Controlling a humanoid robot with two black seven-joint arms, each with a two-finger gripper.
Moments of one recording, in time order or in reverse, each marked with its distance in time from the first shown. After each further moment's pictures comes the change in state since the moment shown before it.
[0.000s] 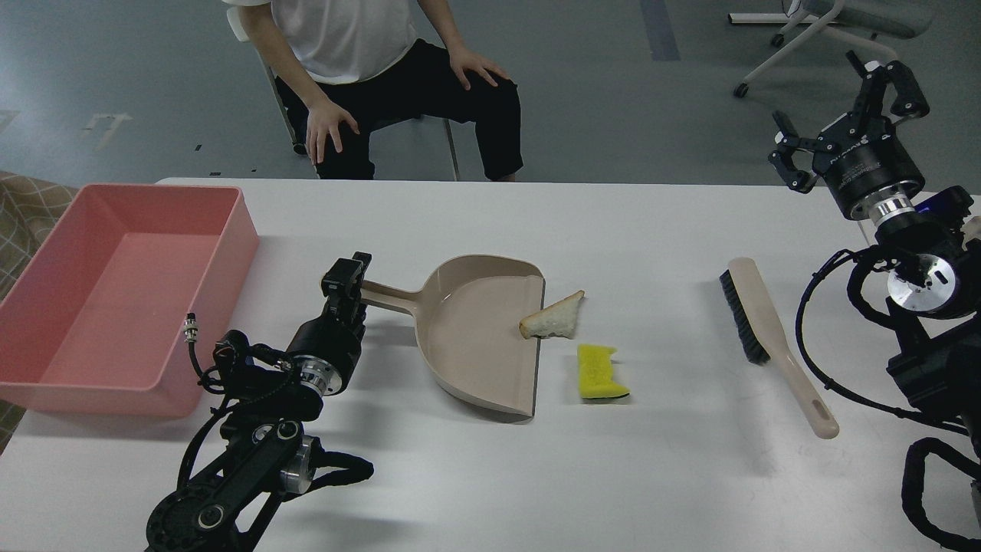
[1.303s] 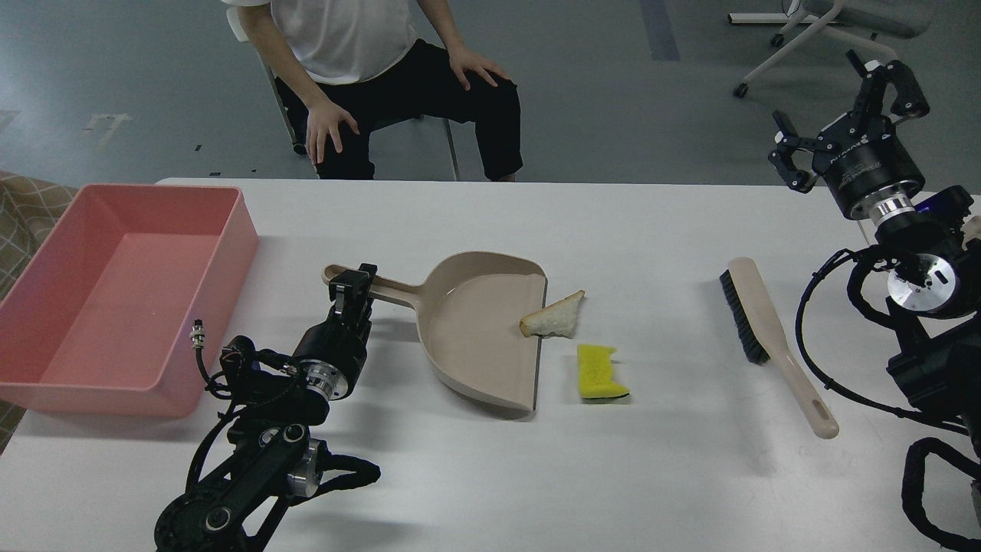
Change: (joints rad) left arm 0.004 -0.023 0.000 0.012 -0.006 0.005 -0.003; right arm 0.000 0.000 0.000 0.001 0.000 0.000 0.000
